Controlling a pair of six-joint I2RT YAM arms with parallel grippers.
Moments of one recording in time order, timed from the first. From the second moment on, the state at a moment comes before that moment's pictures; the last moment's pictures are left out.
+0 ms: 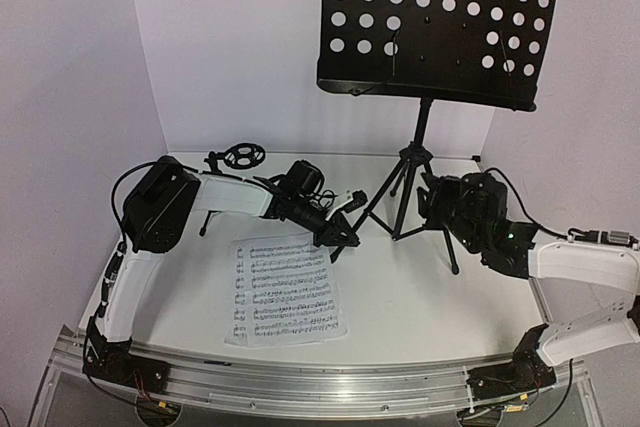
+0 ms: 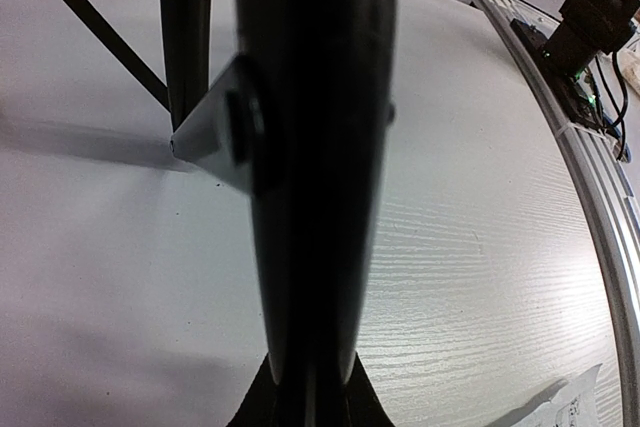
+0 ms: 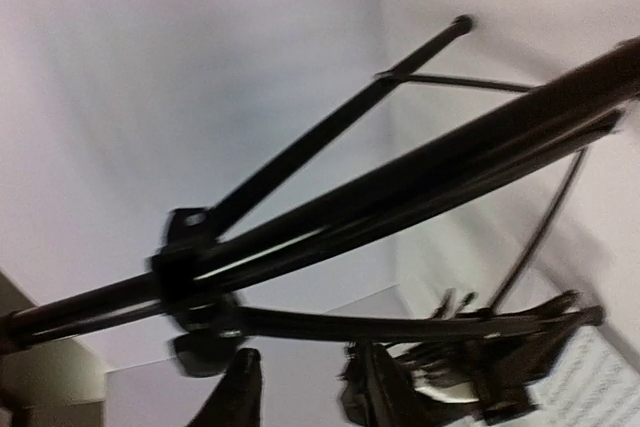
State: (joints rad) left arm -0.78 2.33 1.69 -0.11 0.78 0.36; right arm 0.74 1.19 0.67 0.28 0.48 1.94
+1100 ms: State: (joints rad) left arm -0.78 2.33 1.70 -0.11 0.79 0.36; right arm 0.84 1.24 0.95 -0.16 0.59 -1.31
